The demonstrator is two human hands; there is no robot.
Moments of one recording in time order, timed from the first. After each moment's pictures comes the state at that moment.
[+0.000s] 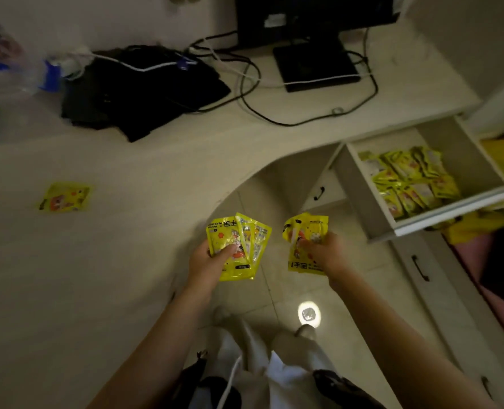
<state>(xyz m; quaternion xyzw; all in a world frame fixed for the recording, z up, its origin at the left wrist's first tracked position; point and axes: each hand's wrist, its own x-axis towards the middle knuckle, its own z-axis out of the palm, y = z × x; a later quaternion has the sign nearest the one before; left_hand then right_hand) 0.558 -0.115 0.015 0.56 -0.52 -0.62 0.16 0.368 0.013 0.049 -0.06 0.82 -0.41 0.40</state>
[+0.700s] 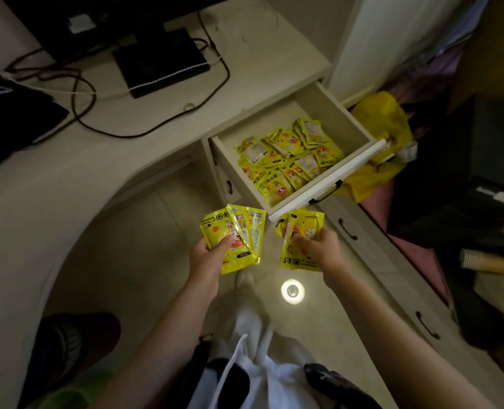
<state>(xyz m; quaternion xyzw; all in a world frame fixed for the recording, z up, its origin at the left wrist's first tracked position) 0.309 0.058 0.002 0.54 -0.46 -0.70 0.09 0.180 0.218 0.052 0.08 0.80 -0.48 0.35</state>
